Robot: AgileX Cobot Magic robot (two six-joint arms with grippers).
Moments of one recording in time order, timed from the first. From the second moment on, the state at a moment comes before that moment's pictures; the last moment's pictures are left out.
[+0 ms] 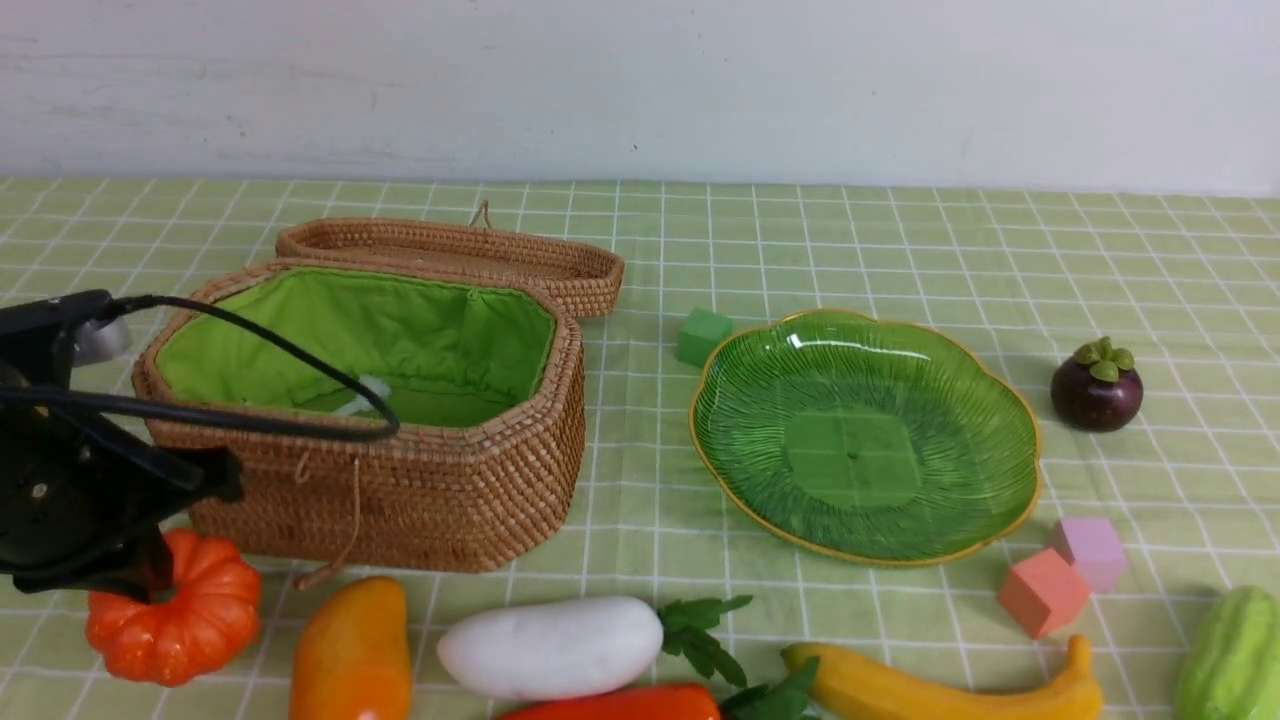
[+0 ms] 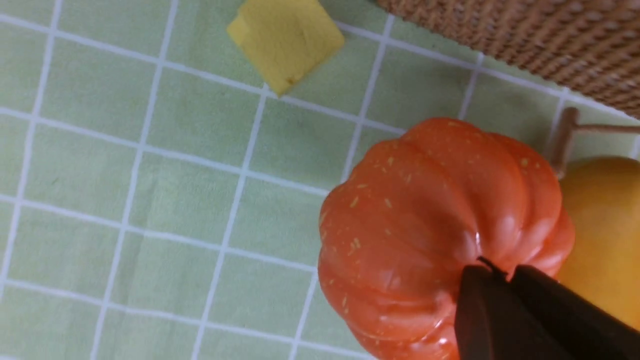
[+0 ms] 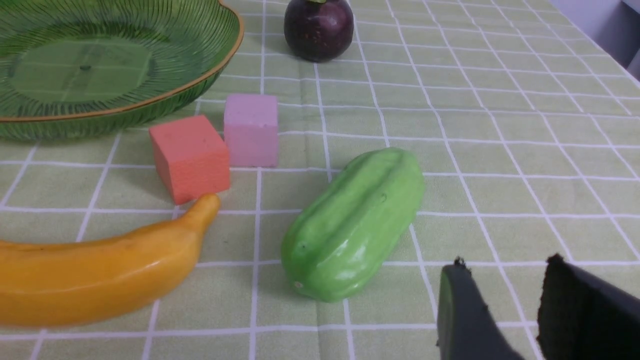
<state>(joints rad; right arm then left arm) -0.08 -0.01 0.02 -0.17 0.41 0.05 -0.06 1.31 -0.93 -0.04 0.87 -0.34</state>
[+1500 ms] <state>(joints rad) -0.08 -0.01 0.02 -0.17 0.41 0.05 -0.06 1.58 -1.62 -0.14 1.16 -0.30</state>
